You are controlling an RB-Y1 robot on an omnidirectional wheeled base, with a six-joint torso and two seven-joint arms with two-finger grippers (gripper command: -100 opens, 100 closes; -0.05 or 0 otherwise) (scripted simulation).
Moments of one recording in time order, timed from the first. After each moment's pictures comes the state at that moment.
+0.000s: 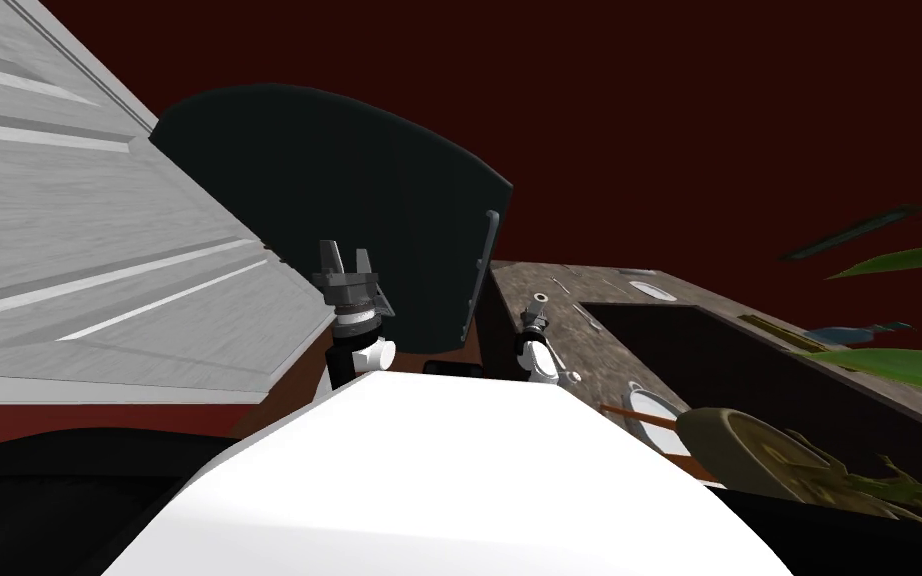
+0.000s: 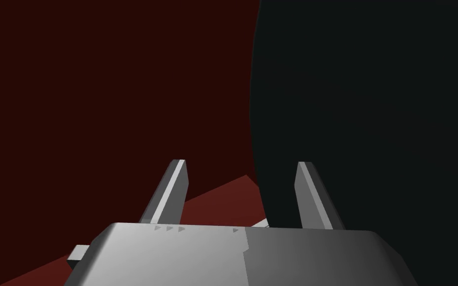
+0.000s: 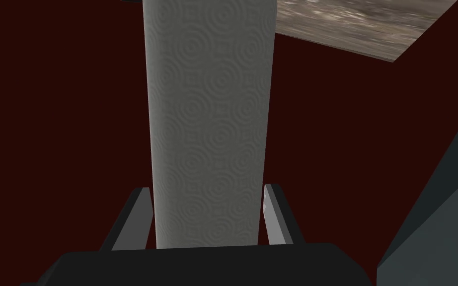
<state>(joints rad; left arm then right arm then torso) 0.51 0.01 -0.05 -2.36 0.04 -0.59 0.00 0.23 -0.06 -0.11 -1.64 1.48 0.30 0.21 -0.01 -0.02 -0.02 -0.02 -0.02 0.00</state>
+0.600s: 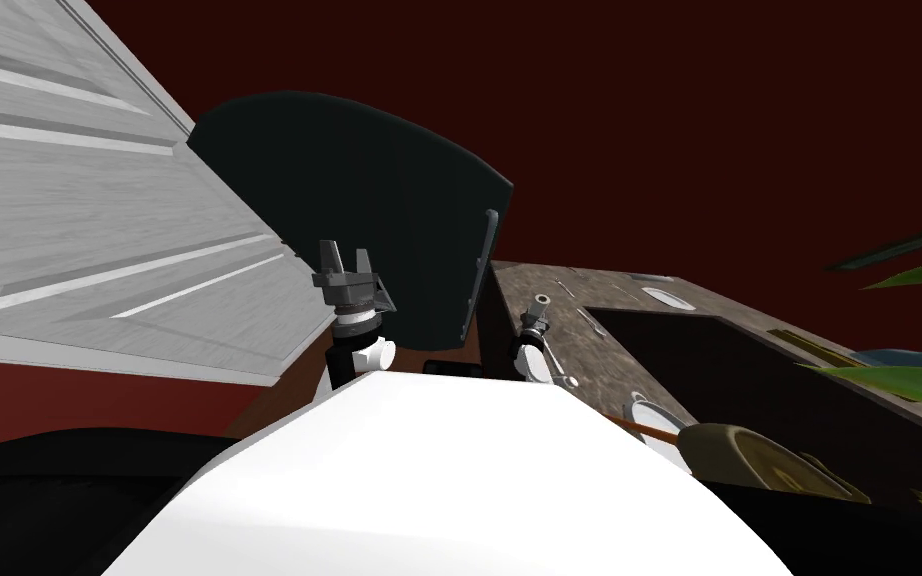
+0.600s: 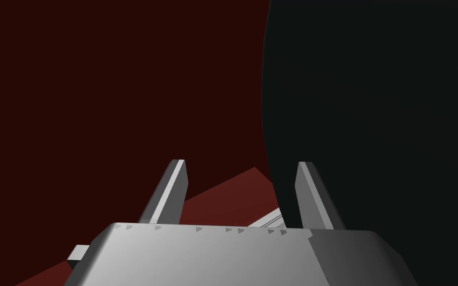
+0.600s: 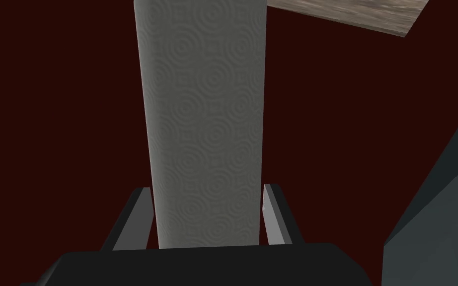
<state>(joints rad) 0.51 0.01 -0.05 -2.36 0.04 -0.59 0.00 0.31 -0.04 -0.01 -1.73 1.63 0.44 0.06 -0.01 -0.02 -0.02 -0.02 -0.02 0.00</state>
